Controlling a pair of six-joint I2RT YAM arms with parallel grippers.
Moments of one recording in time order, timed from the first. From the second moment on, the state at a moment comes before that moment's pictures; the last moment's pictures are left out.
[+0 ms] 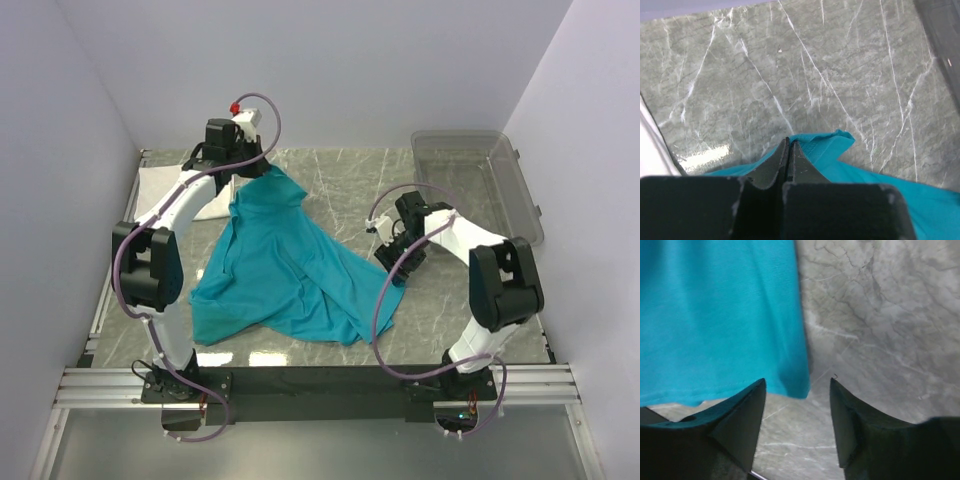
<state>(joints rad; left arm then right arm) -0.22 1.86 1.57 -0.22 0.29 -0.18 0.26 1.67 1.08 -0.84 -0.25 -0.56</state>
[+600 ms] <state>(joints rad) -0.19 1.87 1.58 -0.21 0.26 -0.19 0.27 1.78 1.36 -0.83 -0.11 -0.52</state>
